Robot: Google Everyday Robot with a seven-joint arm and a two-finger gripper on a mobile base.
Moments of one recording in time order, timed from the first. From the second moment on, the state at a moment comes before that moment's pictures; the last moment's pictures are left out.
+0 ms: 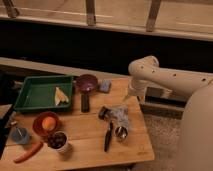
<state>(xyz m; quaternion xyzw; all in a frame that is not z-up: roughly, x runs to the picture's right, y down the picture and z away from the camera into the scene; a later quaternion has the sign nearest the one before) 0.175 0.065 0.806 -0.21 0.23 0.73 0.60</state>
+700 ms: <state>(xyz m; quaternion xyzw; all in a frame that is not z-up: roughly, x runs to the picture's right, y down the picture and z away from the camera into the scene) 0.106 0.017 0.794 -0.20 0.12 0.69 0.69</state>
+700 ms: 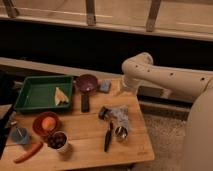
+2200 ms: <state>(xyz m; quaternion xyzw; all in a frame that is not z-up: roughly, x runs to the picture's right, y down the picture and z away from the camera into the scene) -0.102 0.015 0.742 -0.23 -0.03 0.47 0.85</state>
